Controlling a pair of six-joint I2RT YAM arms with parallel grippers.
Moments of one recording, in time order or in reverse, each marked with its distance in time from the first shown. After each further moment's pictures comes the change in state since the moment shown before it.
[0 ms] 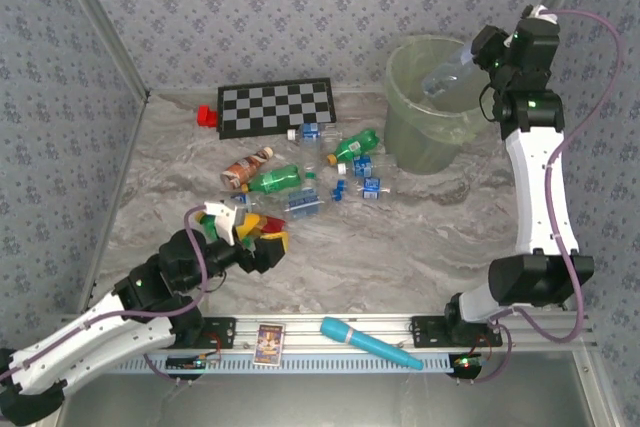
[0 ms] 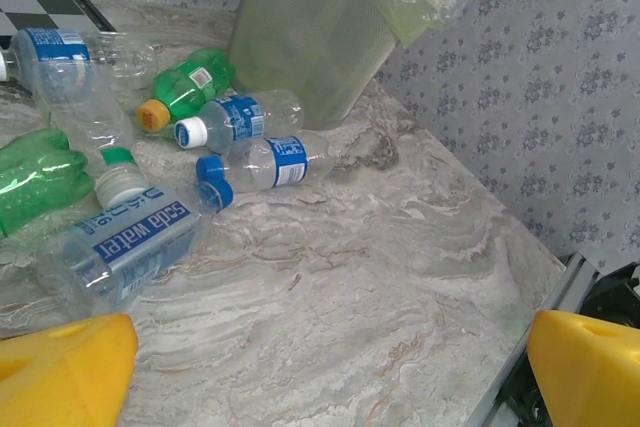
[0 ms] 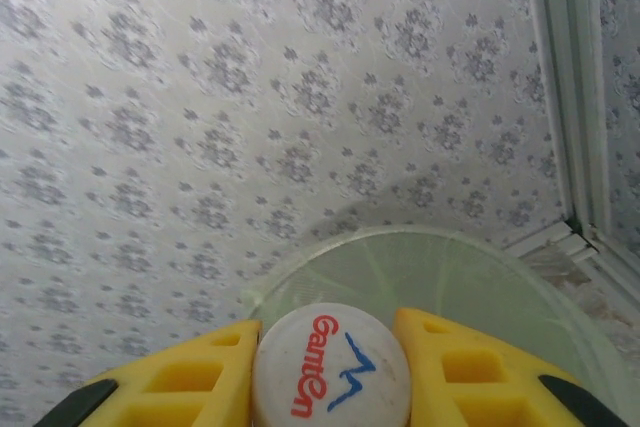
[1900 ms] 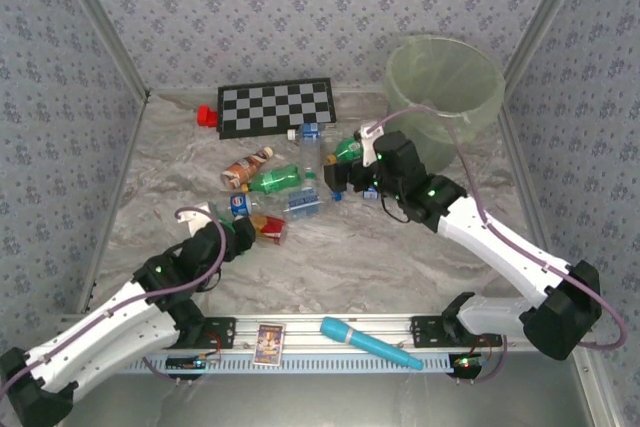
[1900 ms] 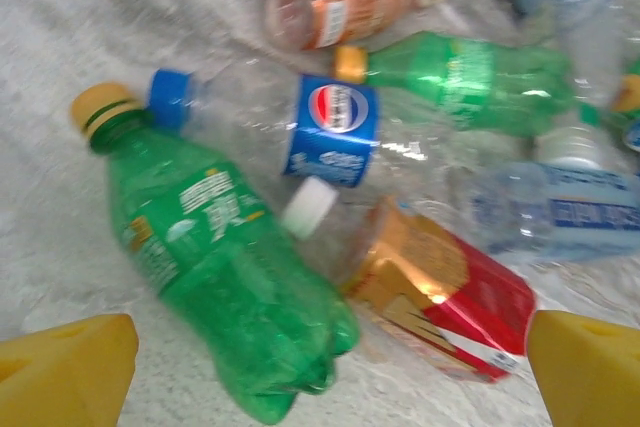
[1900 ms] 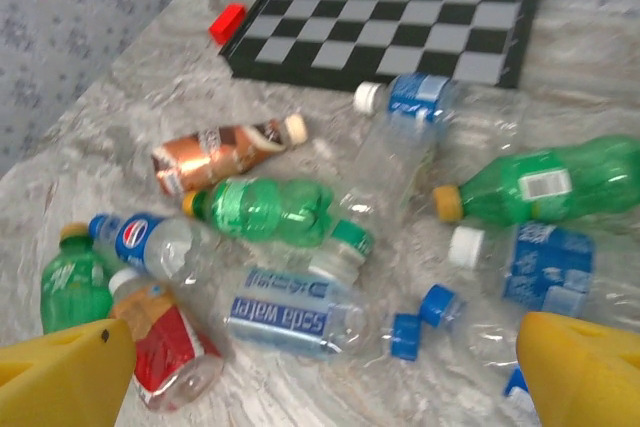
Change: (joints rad) left arm 0.194 0.193 -0.035 -0.364 -0.418 -0.473; right arm 0.745 -0.281 -0.774 0.190 -0.065 -0.181
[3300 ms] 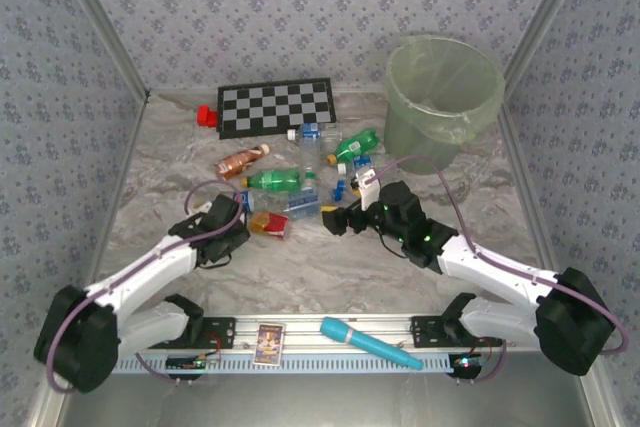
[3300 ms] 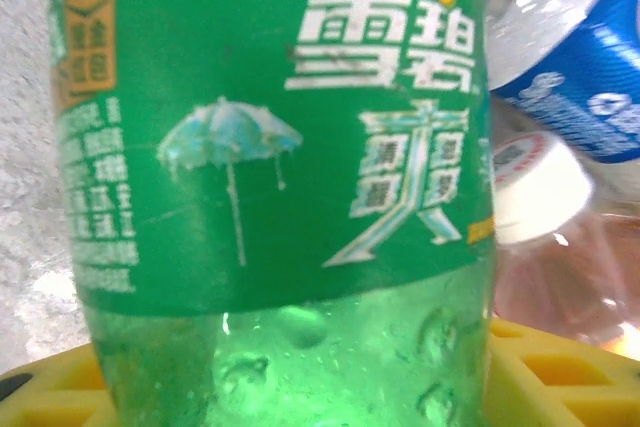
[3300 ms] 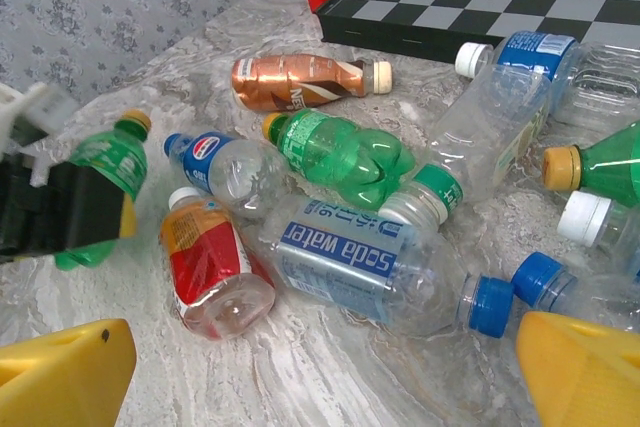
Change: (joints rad) left arm 0.268 0.405 0.041 0.077 0.269 -0.113; right arm 0.066 -0.117 -0.454 0.488 -0.092 -0.073
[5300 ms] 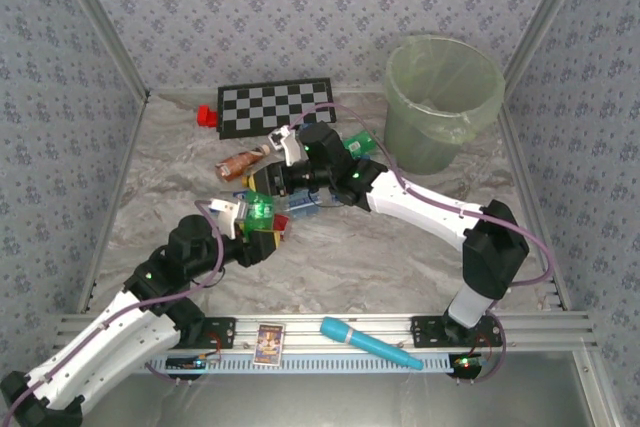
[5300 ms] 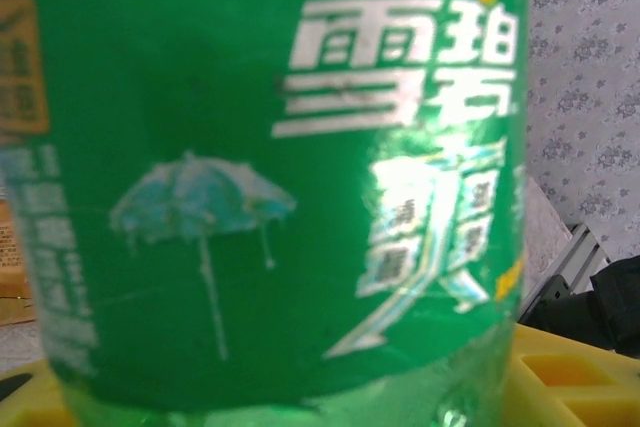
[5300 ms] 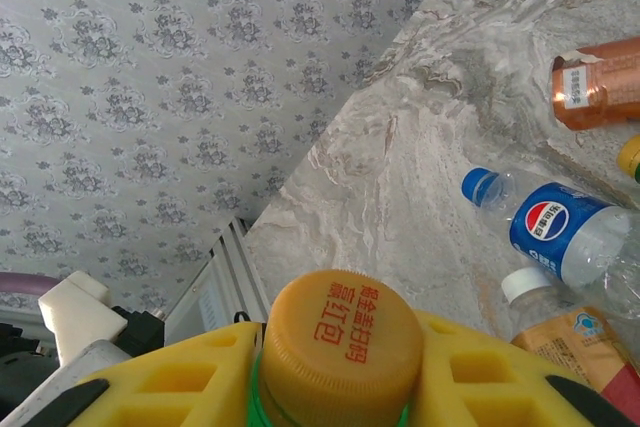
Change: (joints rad) left arm -0.190 -0.513 -0.060 0.244 0.468 0.534; right arm 0.111 0.558 0.791 -0.282 -0.394 0.392
